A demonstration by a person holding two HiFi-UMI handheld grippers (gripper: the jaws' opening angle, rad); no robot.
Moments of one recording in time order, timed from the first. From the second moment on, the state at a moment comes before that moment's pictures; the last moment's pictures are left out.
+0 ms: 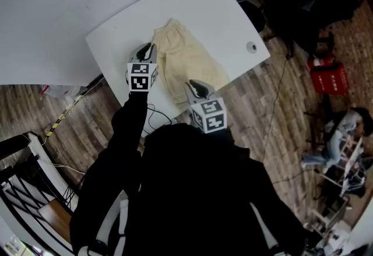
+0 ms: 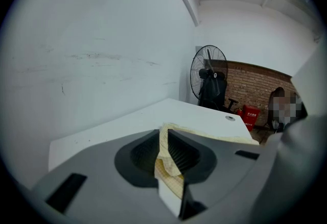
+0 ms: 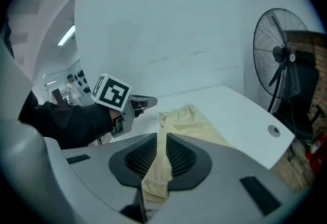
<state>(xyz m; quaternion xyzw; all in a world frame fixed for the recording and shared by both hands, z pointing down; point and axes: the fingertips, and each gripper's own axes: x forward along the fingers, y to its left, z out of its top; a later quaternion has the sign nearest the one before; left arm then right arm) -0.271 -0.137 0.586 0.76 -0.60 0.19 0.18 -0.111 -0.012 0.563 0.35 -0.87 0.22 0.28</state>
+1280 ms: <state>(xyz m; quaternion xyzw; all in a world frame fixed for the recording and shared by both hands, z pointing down) -0.289 -0.208 0.682 0.66 -0.64 0.24 0.32 -0.158 -0.257 0.633 0.27 -0.88 0.19 0.36</state>
